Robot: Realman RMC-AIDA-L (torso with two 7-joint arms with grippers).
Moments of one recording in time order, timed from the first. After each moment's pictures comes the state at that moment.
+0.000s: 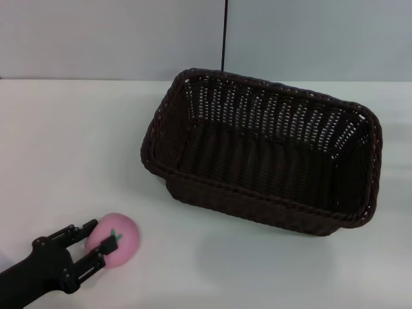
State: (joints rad) left arm -0.14 -2.06 0.38 0.26 2.02 1.61 -0.89; right arm 0.36 2.07 -0.35 -0.31 -1.25 -1.23 0.95
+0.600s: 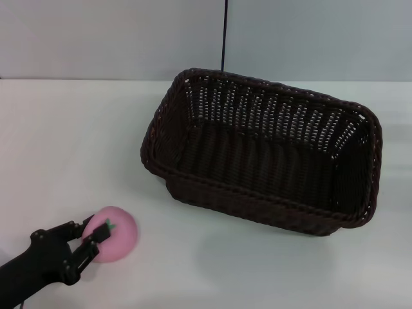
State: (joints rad) left arm -0.15 -2.06 0.34 0.23 2.01 1.59 -0.85; right arm 0.35 2.07 -0.35 -0.31 -1.25 -1.21 0.95
